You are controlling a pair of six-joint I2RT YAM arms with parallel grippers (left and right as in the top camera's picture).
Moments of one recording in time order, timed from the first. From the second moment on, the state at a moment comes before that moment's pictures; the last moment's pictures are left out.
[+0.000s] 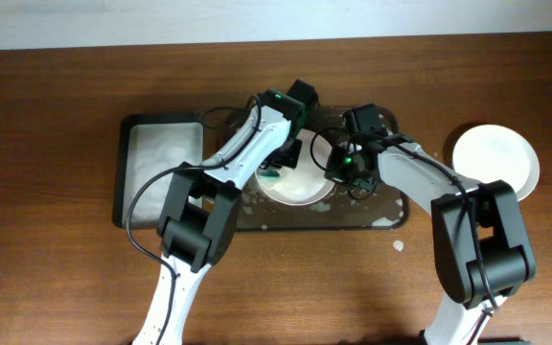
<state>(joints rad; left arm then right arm) -0.55 2.42 2.04 -1.14 -0.12 -0.23 0.26 1.94 1.19 -0.49 -0.20 0.60</state>
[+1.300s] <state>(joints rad) -0.53 2.42 2.04 -1.11 0.13 -0.05 0.25 1.94 1.18 -0.49 -0.18 0.60</state>
